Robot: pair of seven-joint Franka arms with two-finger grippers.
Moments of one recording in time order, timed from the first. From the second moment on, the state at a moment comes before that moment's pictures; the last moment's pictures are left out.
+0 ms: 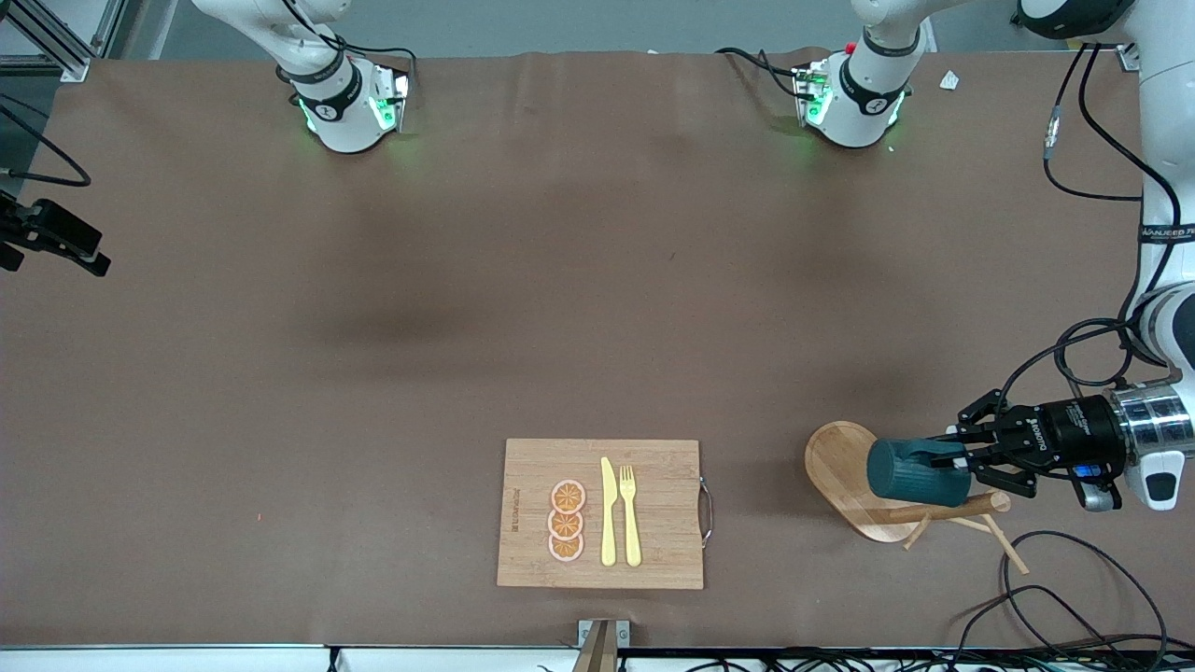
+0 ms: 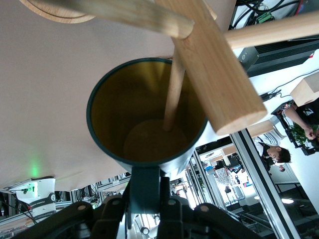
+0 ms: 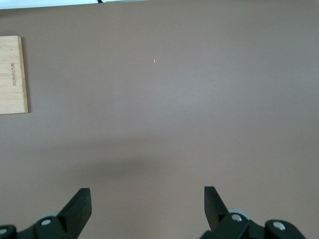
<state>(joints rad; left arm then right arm) 0.37 0.70 -0.31 -1.27 -0.91 1.77 -0.86 -0.07 0.00 0.01 -1.54 -0.02 1.62 0.01</state>
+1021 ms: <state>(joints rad) 0.40 0.73 -0.31 -1.27 -0.96 1.72 -0.76 -0.07 0.00 0.01 -1.54 -0.02 1.62 0.01</state>
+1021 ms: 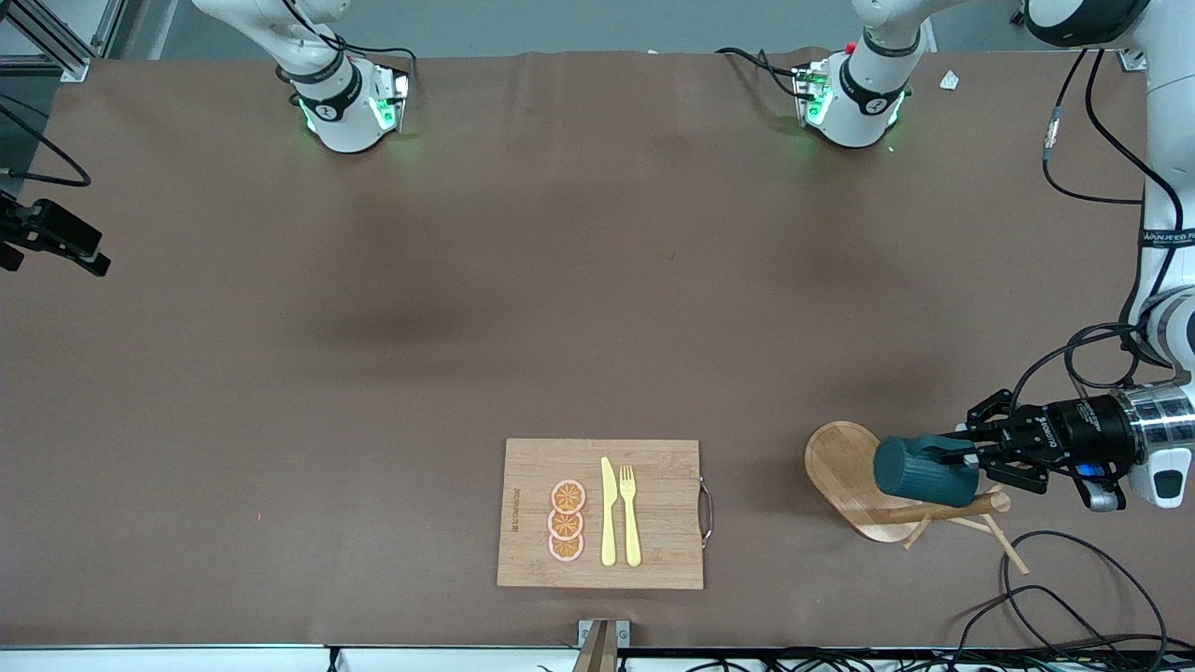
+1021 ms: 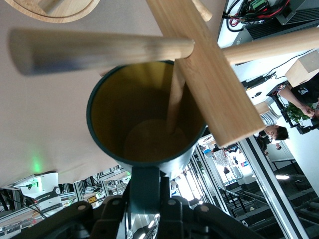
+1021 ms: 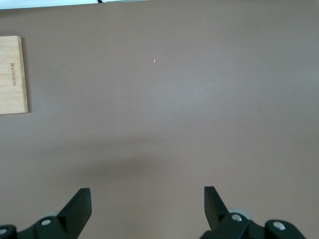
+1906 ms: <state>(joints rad) 0.42 0.75 -0.31 -1.27 -0.96 1.72 -0.72 -0.07 0.00 0.01 -1.54 -0.02 1.62 0.01</state>
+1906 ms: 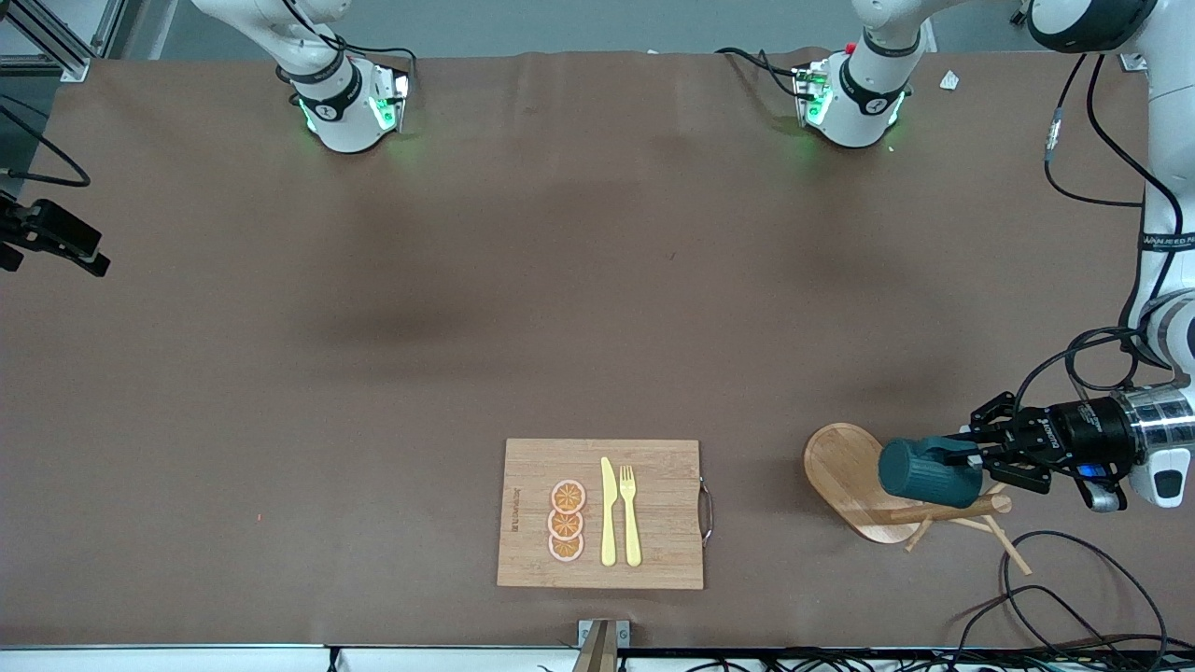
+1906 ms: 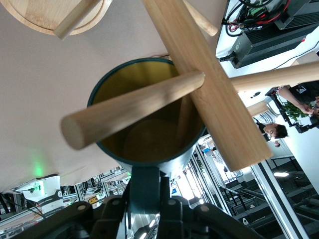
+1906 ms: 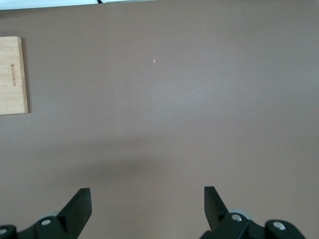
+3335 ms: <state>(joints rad) 0.41 0.46 -0.42 -1.25 -0.36 1.53 -0.54 -0.07 0.00 0.00 -1.54 -0.02 1.62 0.00</state>
